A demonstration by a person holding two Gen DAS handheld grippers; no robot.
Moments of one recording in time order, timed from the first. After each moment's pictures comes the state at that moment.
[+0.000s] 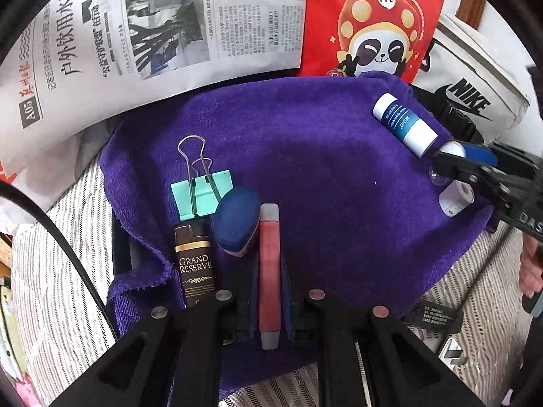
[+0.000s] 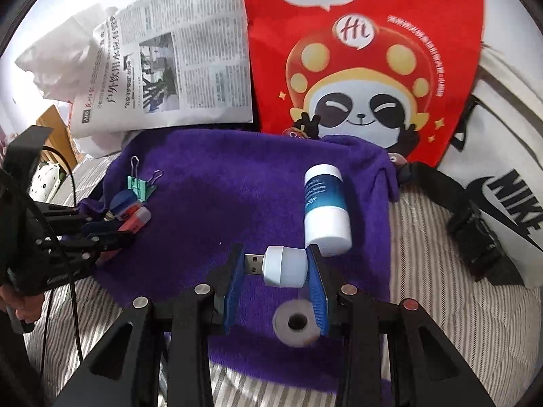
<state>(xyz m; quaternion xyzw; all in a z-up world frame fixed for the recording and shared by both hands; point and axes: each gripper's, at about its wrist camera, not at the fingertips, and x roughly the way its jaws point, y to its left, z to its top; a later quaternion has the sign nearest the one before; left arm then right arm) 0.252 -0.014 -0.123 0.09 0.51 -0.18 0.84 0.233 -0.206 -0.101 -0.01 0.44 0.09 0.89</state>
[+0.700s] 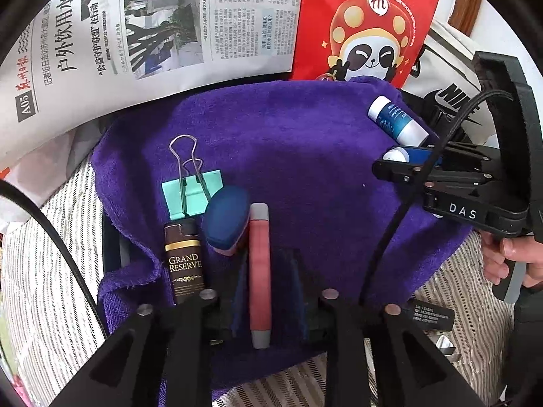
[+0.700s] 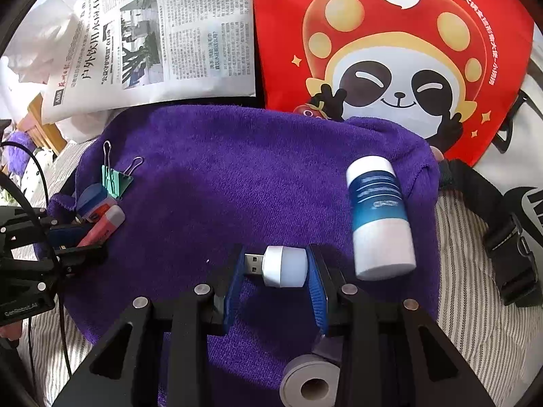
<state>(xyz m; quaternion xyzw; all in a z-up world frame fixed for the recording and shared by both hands) 0.247 -0.011 -0.122 0.07 0.50 -0.20 0.84 0.267 -0.194 -0.133 -0.02 0.47 0.10 0.88</state>
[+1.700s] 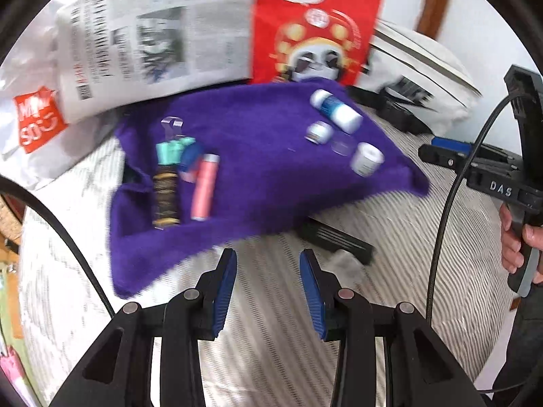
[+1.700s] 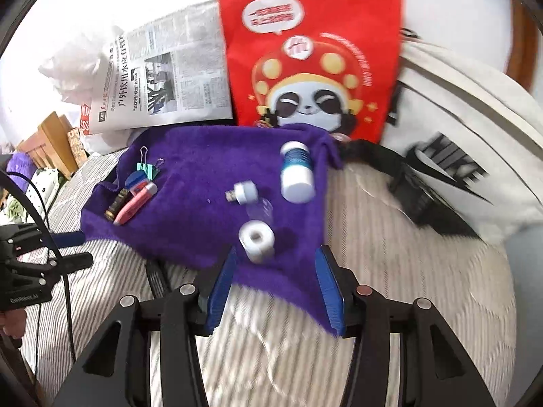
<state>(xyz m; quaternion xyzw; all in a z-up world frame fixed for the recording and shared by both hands) 0.135 -0.034 -0.077 0.07 0.49 -0.20 0.85 0.134 -0.261 -0.064 0.01 0.43 0.05 0.90</state>
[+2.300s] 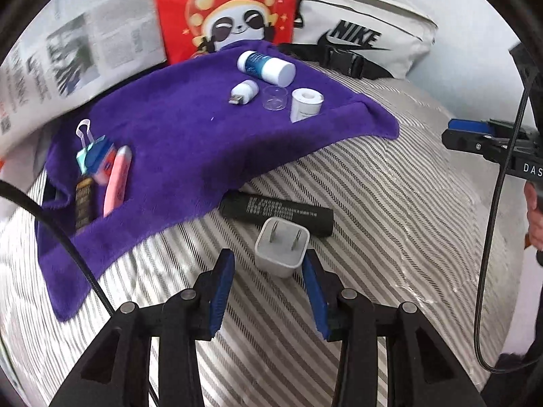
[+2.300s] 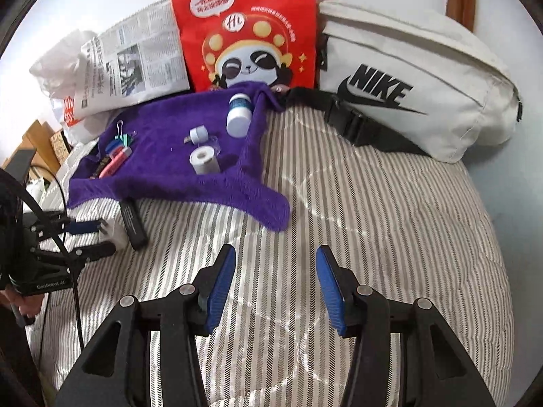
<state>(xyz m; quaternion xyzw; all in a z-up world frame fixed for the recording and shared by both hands) 0.124 -0.085 -0.121 0.16 0.48 -0.28 0.82 0.072 -0.302 -0.091 0.04 0.46 0.01 0.89</state>
